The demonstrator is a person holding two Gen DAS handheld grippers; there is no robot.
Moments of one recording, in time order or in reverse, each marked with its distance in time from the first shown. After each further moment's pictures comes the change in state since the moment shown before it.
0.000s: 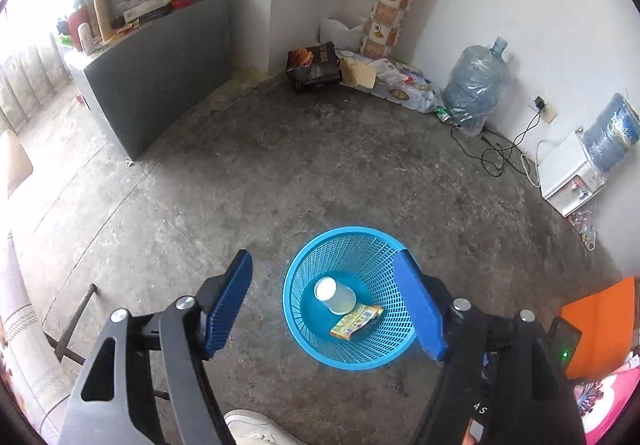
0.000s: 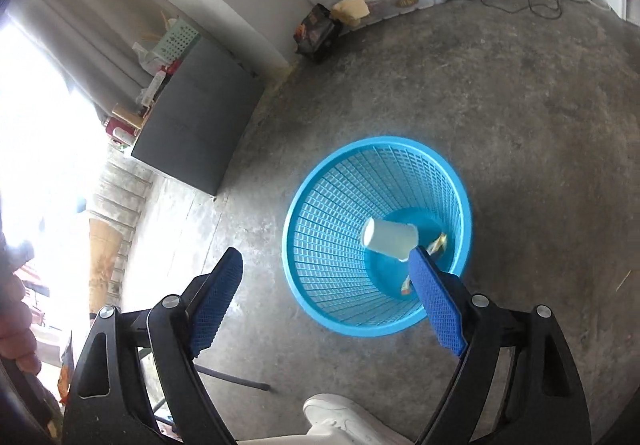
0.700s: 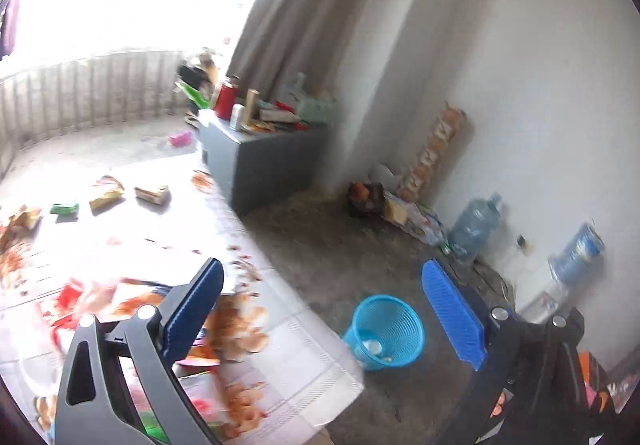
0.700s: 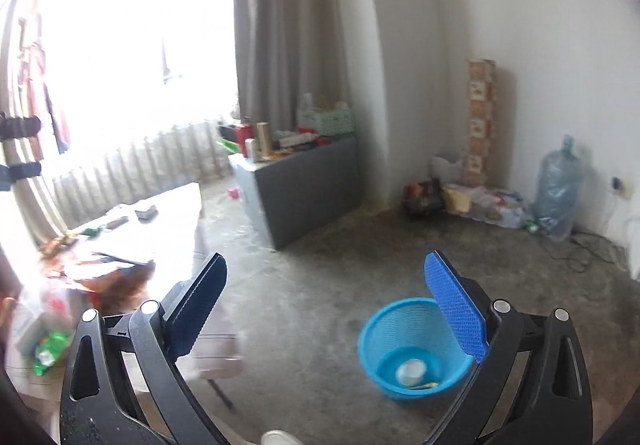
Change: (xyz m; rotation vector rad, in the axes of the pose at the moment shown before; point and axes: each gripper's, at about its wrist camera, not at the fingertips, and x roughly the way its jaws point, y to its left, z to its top) left arm -0.392 0.200 -0.180 -0.300 -0.495 0.061; right arm -0.177 0.192 -0.089 -0.666 -0.412 0.154
